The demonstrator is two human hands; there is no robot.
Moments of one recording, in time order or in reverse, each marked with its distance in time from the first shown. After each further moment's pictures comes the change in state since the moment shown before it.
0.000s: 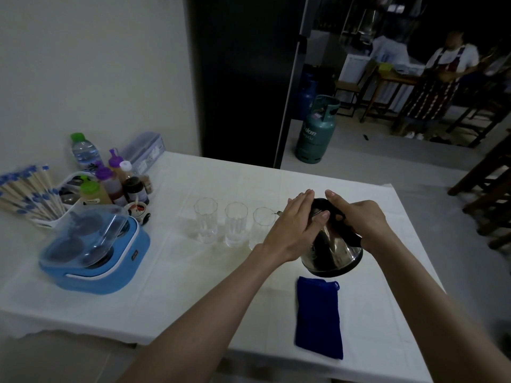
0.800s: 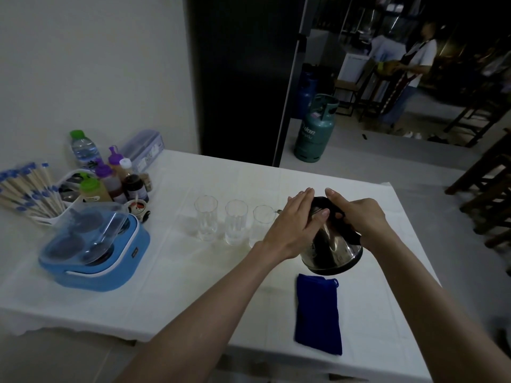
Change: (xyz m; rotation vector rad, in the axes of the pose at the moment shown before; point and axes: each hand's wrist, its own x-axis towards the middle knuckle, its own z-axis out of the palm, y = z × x) left_hand -0.004 0.003 -0.003 -0.007 -0.001 0.004; right_hand -0.008 -0.005 0.000 -0.024 0.015 0.011
